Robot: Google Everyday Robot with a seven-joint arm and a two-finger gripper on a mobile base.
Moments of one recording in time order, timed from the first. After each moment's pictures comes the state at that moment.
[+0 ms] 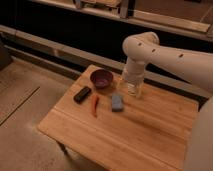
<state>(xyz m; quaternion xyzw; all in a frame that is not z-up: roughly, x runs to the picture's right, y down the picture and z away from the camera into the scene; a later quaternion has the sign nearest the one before) 0.146 0.013 0.701 -0.19 0.28 0.82 0.46</state>
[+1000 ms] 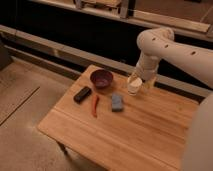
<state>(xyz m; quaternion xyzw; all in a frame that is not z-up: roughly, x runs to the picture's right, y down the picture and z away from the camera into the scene) 0.217 -0.036 0.715 -0.11 0.30 0.86 0.40</state>
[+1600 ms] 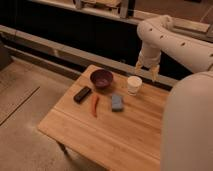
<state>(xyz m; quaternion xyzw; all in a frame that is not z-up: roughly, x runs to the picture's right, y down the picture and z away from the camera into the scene) 0.210 -0.068 0.753 -0.09 0.29 0.85 0.42</state>
